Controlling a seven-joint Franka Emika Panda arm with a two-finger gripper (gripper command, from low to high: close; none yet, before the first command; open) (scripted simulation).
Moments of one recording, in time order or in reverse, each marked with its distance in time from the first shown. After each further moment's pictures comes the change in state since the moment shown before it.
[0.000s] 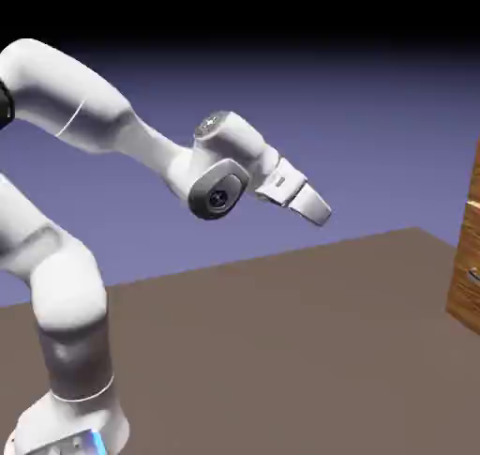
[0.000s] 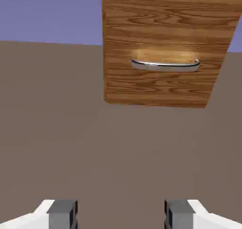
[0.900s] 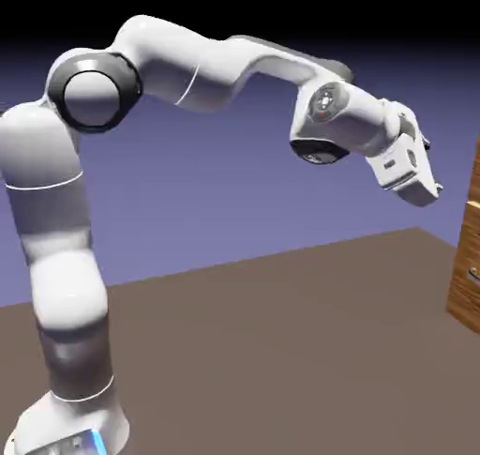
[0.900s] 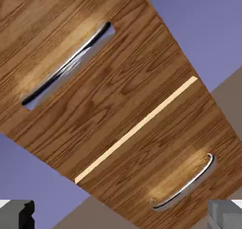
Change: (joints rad) arm 0.027 0.566 -0.095 0.807 1.174 -0.030 -0.379
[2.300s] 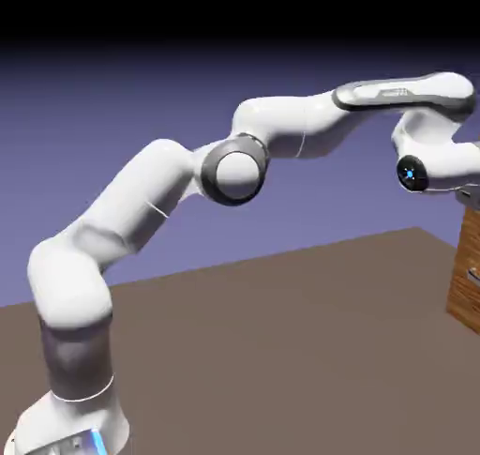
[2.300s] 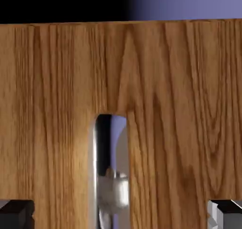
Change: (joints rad) arm 0.104 0.848 -0.352 1.135 1.141 -0.029 0.004
